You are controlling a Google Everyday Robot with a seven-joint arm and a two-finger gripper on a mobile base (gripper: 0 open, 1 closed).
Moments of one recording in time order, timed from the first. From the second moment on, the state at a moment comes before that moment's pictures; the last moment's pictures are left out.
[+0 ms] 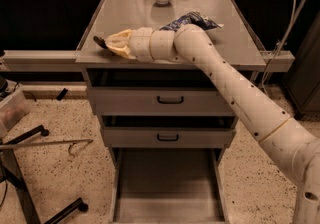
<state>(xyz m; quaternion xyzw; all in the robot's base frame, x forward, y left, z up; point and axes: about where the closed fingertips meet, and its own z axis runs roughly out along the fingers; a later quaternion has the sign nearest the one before) 0.724 0.132 0.873 -0.57 0.51 0.21 0.61</state>
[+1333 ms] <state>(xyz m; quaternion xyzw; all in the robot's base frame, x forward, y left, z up) 0.724 0.132 0.873 -0.57 0.51 0.21 0.61</state>
